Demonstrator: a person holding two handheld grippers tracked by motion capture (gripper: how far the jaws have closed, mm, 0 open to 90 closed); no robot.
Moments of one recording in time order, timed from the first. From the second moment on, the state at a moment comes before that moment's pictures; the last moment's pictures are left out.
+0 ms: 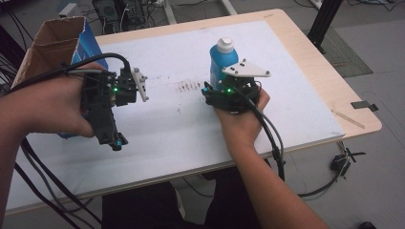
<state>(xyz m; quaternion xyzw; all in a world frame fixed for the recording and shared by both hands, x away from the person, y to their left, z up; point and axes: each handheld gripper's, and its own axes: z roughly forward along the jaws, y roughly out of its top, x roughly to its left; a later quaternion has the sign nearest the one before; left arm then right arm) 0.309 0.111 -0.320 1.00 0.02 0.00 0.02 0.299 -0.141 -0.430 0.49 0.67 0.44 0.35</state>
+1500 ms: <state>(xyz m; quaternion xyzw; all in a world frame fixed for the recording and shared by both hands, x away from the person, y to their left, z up) 0.314 0.110 -0.318 1.00 0.04 0.01 0.01 0.294 -0.147 -0.420 0.45 0.69 0.46 0.32</state>
